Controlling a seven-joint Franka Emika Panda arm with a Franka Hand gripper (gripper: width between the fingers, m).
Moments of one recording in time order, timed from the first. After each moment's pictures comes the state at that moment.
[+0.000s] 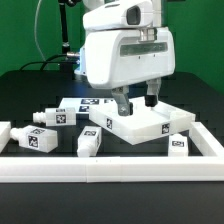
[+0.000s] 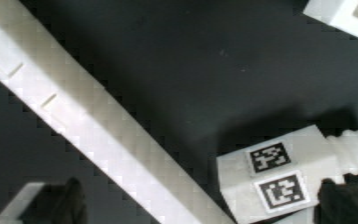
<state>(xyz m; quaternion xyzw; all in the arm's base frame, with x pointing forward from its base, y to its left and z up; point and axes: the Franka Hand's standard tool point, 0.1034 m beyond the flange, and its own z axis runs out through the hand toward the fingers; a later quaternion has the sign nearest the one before) 0.616 0.019 0.088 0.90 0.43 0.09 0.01</state>
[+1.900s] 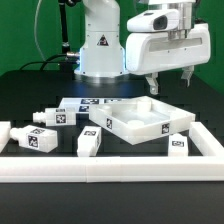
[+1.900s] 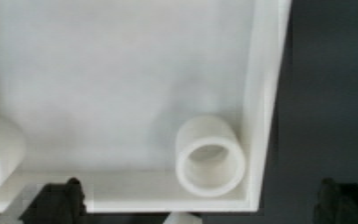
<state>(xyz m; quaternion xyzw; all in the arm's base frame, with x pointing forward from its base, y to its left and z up) 0.452 0.114 0.073 0.96 0.27 0.04 -0.02</state>
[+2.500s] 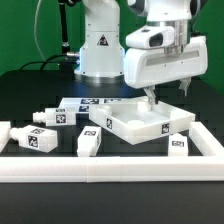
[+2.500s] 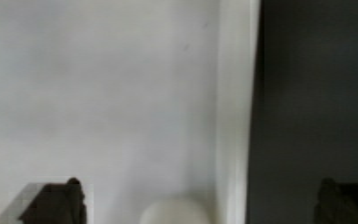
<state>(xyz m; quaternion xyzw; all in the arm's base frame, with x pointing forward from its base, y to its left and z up) 0.424 0.118 0.036 0.97 0.24 0.02 -0.03</state>
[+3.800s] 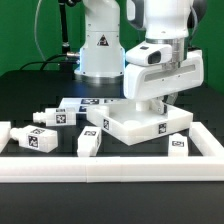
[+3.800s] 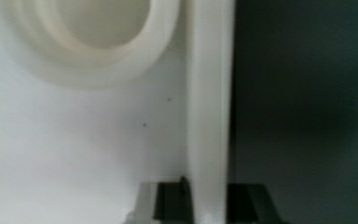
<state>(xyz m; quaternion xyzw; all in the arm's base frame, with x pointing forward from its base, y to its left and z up) 0.413 0.113 0.012 0.96 0.27 0.01 -0.03</state>
